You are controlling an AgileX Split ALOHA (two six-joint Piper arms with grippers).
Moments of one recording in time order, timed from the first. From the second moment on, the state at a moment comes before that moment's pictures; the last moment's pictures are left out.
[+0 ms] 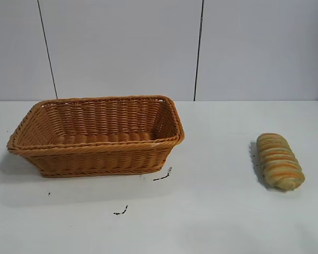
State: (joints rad) left arm -0.02 -0.01 -0.50 -0.04 1.07 0.08; right arm 0.00 0.00 -0.50 0.04 1.02 -0.07
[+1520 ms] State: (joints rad) left arm -0.02 -0.01 -0.50 -0.04 1.07 0.08; right arm 0.00 1.47 -1.16 0.01 1.05 -0.09
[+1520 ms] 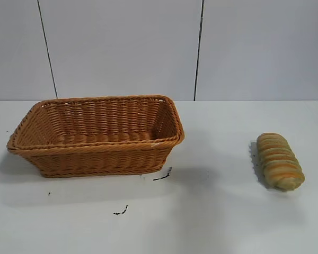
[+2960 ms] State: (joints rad) left arm -0.02 -0.01 -0.50 -0.04 1.07 0.08; right arm 0.09 2.17 -1.50 -0.01 0.89 -0.01
